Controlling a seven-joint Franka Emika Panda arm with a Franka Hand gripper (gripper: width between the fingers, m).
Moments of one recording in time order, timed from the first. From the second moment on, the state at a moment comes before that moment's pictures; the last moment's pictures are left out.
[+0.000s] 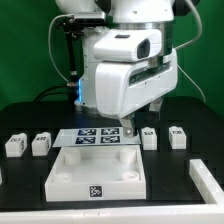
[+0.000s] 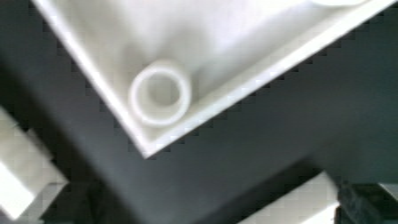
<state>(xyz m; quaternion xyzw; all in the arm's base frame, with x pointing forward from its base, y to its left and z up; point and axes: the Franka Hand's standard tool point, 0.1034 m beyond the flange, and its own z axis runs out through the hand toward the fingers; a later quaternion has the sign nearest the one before) 0.526 0.047 0.097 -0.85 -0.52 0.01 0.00</state>
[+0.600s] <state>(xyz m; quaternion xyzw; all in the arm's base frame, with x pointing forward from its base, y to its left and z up) 0.444 -0.024 0.038 -0.67 -0.74 0.02 0.03</state>
